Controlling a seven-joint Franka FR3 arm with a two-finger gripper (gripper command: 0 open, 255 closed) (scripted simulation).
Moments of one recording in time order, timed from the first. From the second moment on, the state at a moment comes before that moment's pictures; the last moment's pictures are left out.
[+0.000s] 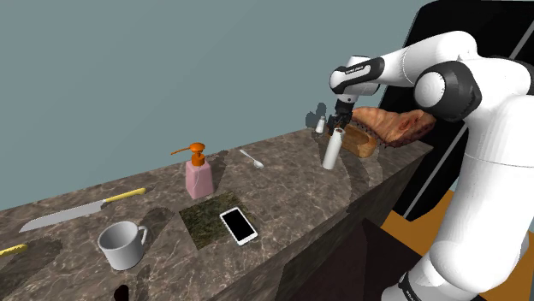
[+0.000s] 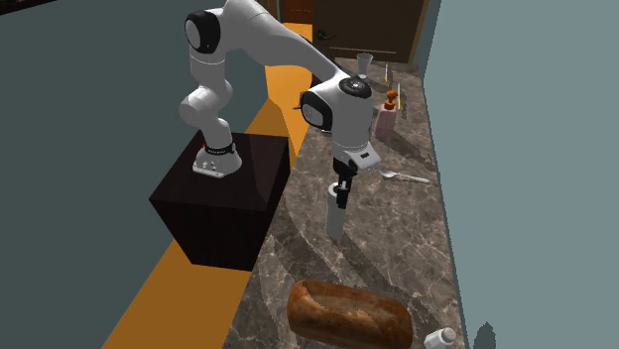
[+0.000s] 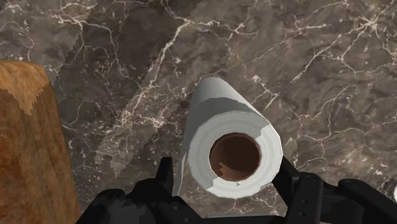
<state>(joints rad) -0.22 0.32 -0.39 -1.72 0.12 2.05 -0.53</state>
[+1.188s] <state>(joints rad) -0.22 0.28 -0.40 -1.58 0.10 1.87 -0.51</state>
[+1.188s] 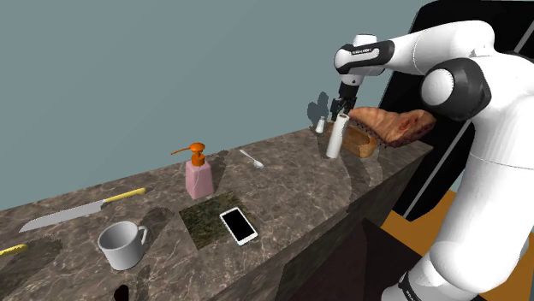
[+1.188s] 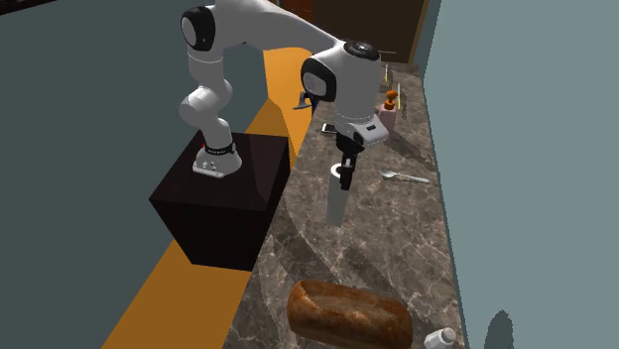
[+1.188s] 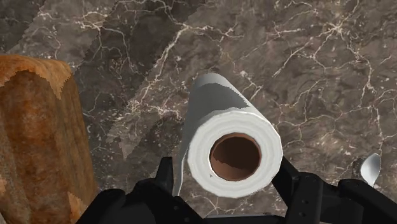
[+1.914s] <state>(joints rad) -0.06 0.22 -0.32 -1.64 0.06 1.88 -0.27</state>
